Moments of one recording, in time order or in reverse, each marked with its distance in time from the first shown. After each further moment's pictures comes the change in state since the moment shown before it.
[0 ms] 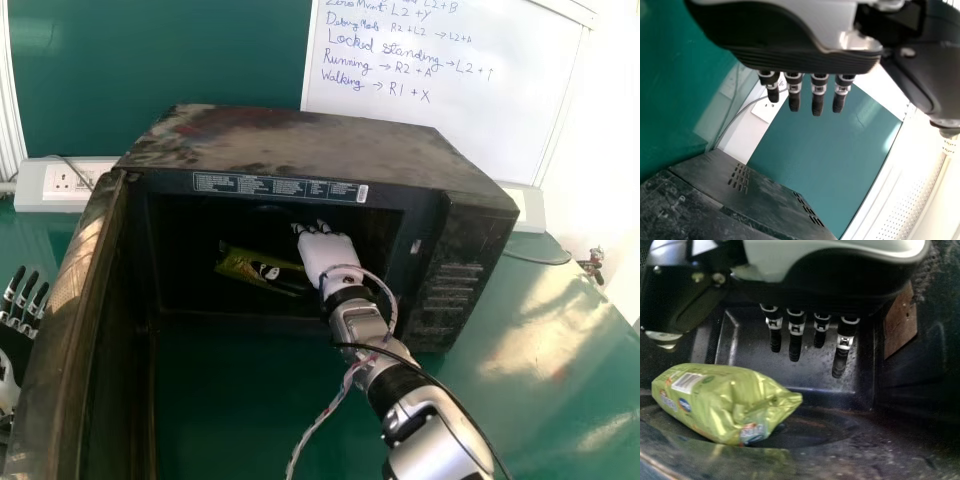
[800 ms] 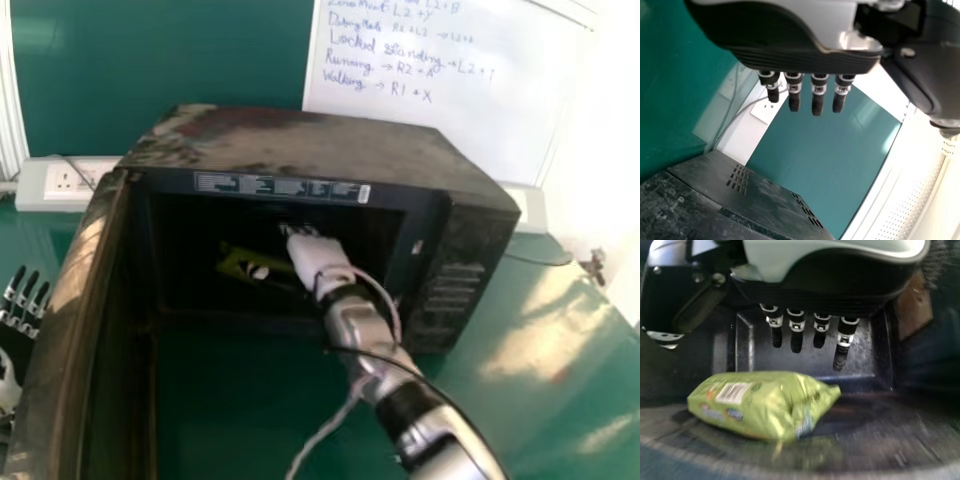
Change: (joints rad) left arm -0.003 0.000 -0.003 0.006 0.001 -0.004 0.004; right arm 0.236 -0.126 -0.035 -0.562 0.051 0.112 0.275
